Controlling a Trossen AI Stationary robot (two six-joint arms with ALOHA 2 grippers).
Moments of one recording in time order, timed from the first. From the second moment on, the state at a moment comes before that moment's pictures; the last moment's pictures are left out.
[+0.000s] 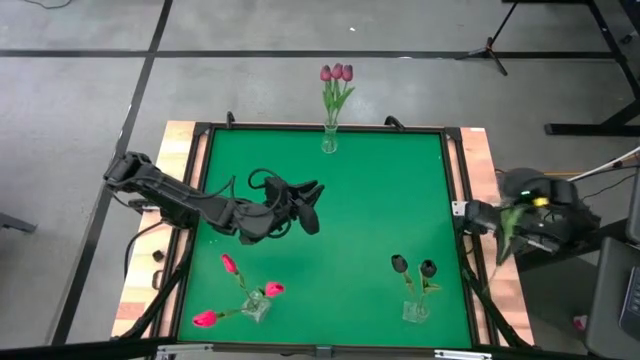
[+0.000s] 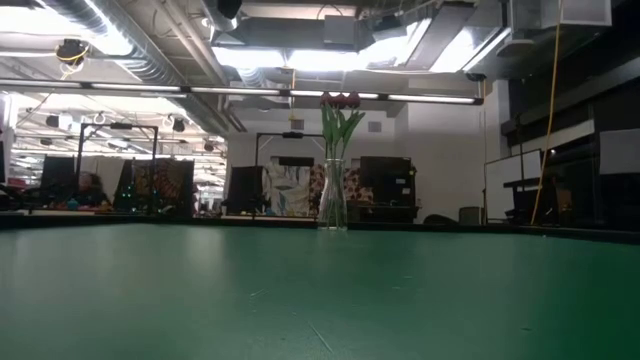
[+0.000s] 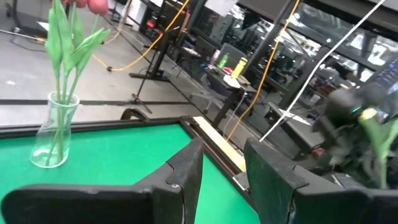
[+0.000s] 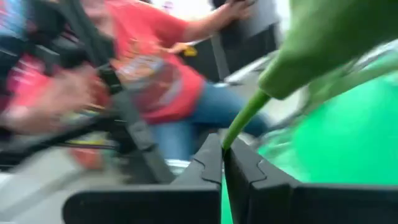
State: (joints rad) left arm -0.33 1.49 1.11 0.24 -1.06 -0.66; right arm -0.20 0.06 0.72 -1.21 -1.28 -0.24
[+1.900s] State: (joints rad) left arm -0.47 1.49 1.11 0.24 -1.12 -0.51; right arm 0.80 0.48 0.84 -0.30 -0.28 0.12
